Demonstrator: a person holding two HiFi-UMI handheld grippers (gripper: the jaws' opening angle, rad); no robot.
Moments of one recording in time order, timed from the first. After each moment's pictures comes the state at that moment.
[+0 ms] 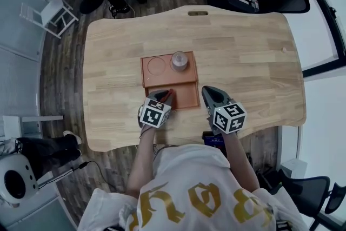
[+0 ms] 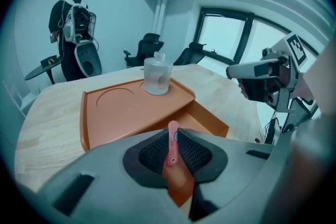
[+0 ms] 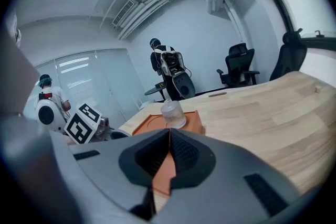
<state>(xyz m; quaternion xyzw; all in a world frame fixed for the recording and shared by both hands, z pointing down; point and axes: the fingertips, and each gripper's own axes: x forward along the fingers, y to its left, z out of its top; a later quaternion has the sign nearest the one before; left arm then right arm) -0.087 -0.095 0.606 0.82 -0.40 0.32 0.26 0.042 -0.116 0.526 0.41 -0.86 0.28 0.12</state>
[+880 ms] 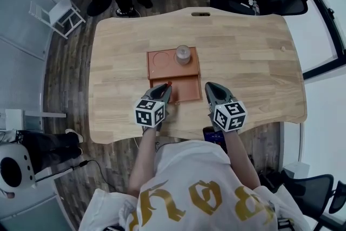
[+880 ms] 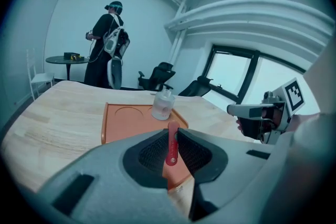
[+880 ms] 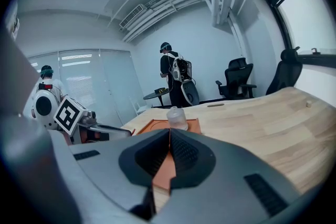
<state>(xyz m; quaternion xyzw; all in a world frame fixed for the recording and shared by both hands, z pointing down) -0.104 -0.071 0.533 0.82 -0.48 0.15 0.27 0.045 -0.082 0.495 0.43 -0.87 0.22 0.11</state>
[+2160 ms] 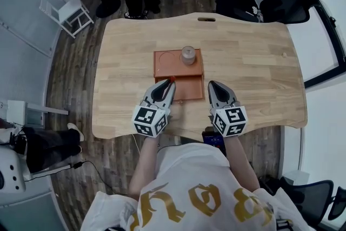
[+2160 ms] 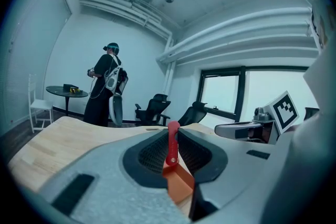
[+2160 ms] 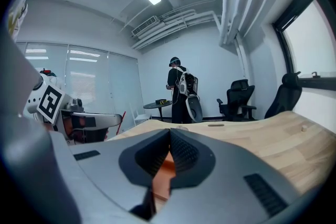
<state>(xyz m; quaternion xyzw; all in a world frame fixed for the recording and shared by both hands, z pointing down) -0.100 -0.043 0.426 0.85 -0.51 0.04 0.13 0.038 -0.061 0.439 0.45 -0.88 0.13 0.08</state>
